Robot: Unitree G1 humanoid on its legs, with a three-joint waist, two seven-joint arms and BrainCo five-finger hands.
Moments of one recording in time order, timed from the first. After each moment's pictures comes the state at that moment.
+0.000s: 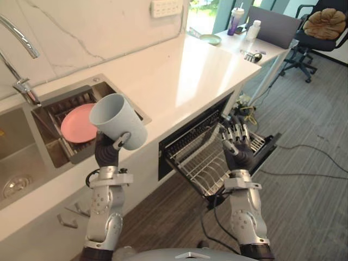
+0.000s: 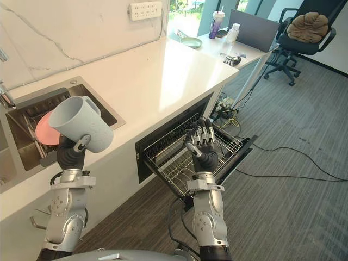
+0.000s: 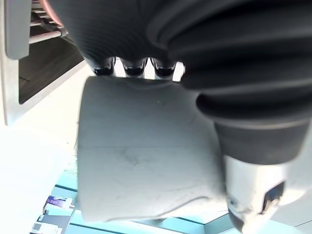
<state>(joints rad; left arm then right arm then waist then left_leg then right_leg) 0.13 0.03 -0.13 -0.26 -0.39 -0.32 0.13 0.08 -0.05 -0.01 -0.15 0.77 -0.21 0.20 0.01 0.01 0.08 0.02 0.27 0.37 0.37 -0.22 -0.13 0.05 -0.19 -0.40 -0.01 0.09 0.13</state>
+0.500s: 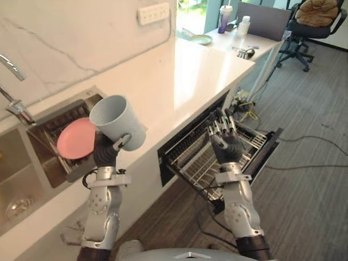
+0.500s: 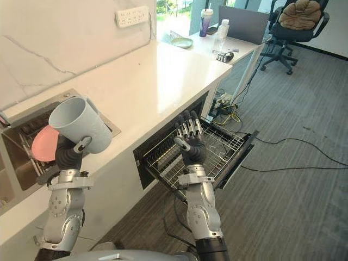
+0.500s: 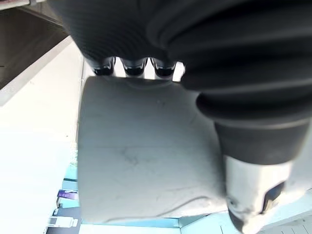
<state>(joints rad) 0.13 0.05 -0.11 -0.25 -0.34 -0.33 0.11 0.03 -0.07 0.07 -0.14 0.78 -0.19 0.20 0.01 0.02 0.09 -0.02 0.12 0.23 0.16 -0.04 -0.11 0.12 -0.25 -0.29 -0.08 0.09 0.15</state>
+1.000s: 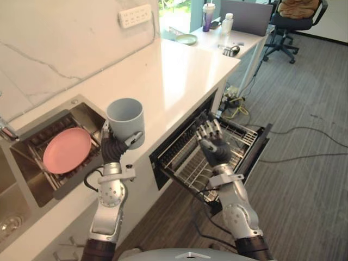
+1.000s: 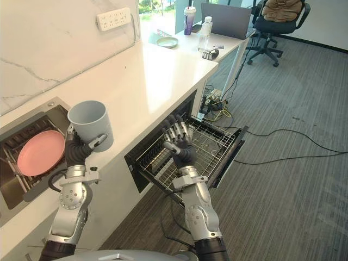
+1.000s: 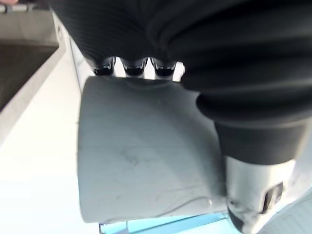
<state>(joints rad) 0.05 0.02 -0.12 -0.17 0.15 -0.19 0.42 0.03 -0.07 0.14 -0.15 0.78 -0.07 0.26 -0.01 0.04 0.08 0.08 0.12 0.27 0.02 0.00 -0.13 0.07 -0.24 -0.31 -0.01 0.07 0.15</state>
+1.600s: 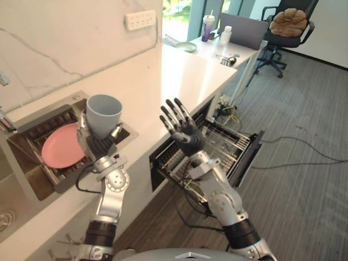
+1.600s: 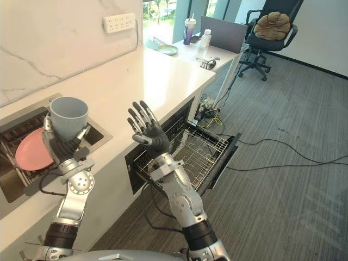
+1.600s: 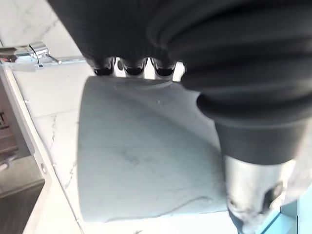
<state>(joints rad) -0.13 0.02 -0.08 0.04 0.52 -0.06 0.90 -0.20 -0.07 0.30 -0.18 0.82 0.03 0.22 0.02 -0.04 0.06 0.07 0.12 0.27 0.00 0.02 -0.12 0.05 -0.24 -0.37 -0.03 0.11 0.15</state>
